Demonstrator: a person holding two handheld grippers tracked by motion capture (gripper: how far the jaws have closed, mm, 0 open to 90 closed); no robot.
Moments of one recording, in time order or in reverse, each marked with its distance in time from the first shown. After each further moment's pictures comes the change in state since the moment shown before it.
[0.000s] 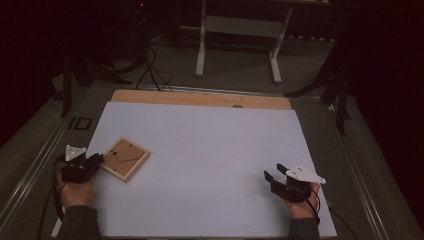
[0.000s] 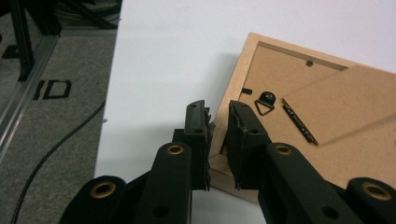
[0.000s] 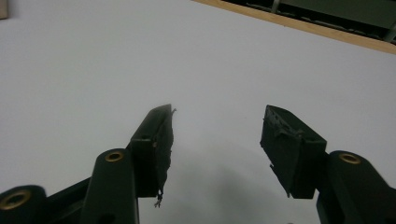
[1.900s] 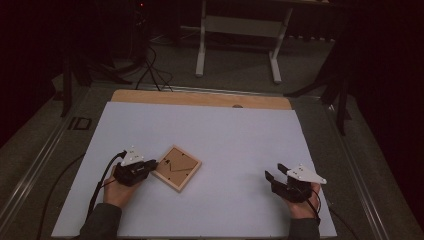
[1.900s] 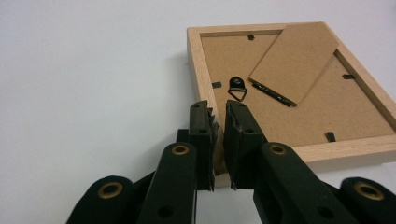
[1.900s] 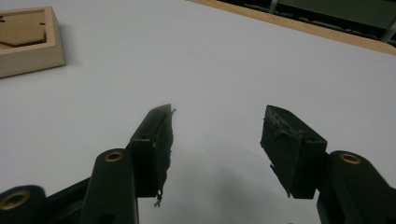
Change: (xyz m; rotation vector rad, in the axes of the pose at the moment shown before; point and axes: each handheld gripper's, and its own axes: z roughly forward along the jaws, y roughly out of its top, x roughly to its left) left arm -0.117 0.010 0.026 0.019 -0.451 0.386; right arm -0.001 0.000 -0.001 -0.004 -0.008 0.002
